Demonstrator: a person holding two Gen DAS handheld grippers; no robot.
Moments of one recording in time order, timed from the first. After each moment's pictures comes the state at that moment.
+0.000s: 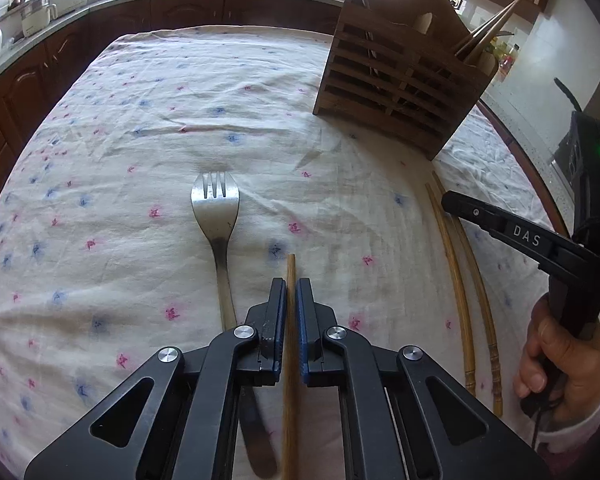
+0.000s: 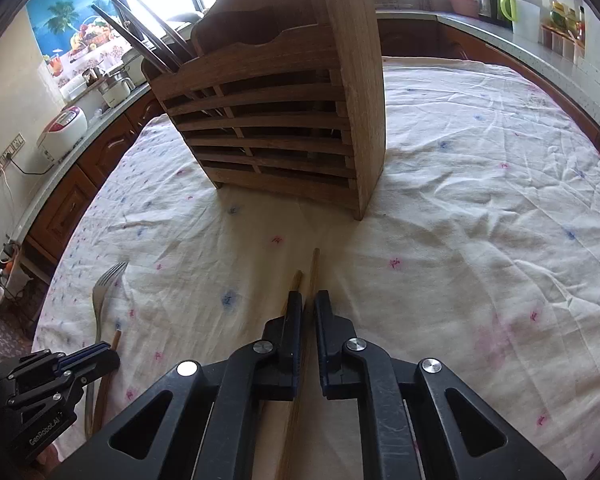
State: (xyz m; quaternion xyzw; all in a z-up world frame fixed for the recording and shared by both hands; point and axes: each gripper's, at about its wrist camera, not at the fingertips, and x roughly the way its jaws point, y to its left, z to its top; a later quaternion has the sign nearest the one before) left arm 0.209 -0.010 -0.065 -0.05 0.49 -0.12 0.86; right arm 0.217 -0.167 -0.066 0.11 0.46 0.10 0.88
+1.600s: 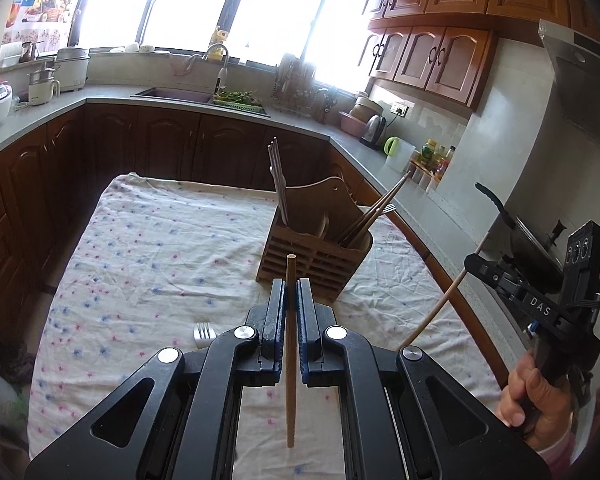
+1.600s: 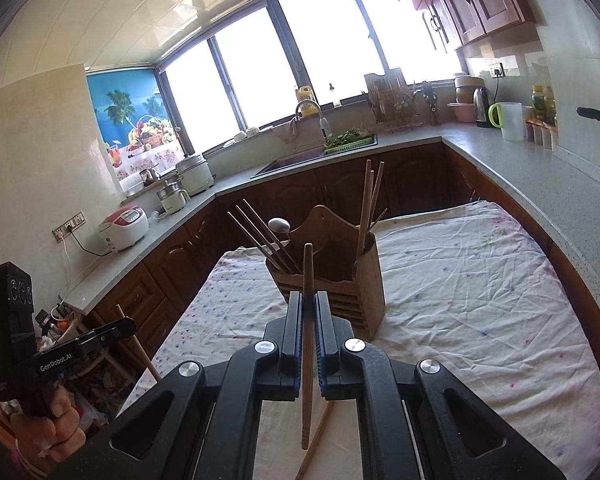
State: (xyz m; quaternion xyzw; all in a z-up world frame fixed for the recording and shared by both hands) left arm 0.152 0.015 0.111 -0.11 0.30 -0.17 0.93; right arm 0.125 -0.205 0.106 0.14 0.26 0.12 0.95
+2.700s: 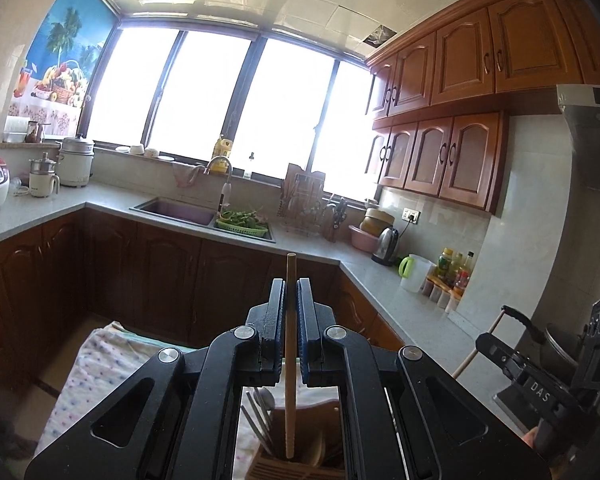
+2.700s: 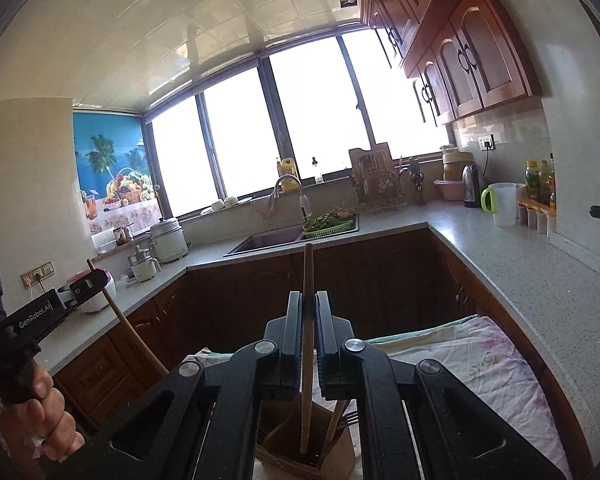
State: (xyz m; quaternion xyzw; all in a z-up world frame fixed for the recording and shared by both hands) left arm 0.298 -0.015 0.207 -0.12 0.11 -0.12 0.98; right arm 0.243 -0.221 0.171 0.12 0.14 0.07 0.98
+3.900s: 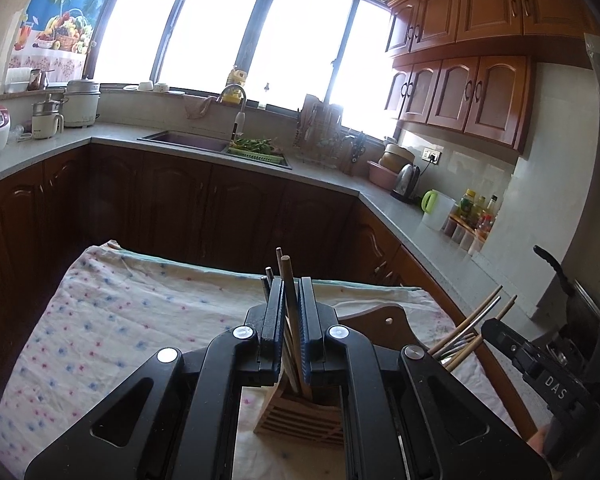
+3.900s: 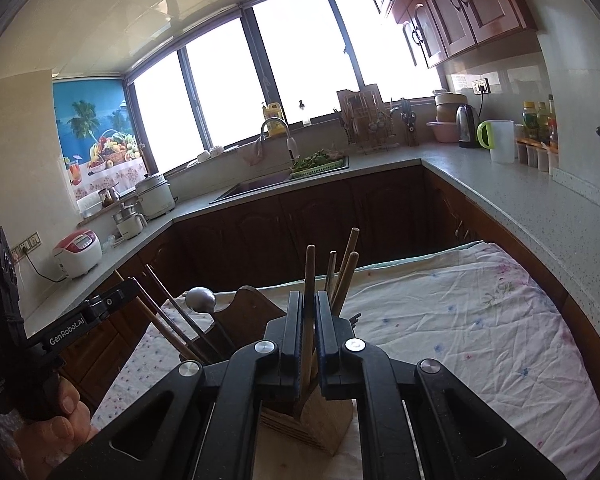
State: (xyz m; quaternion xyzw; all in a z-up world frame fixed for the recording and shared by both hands) left arm 0.326 -0.037 0.101 -0.12 0.22 -0.11 0.96; right arm 0.263 -0.214 0.085 0.13 0.23 0.06 0.96
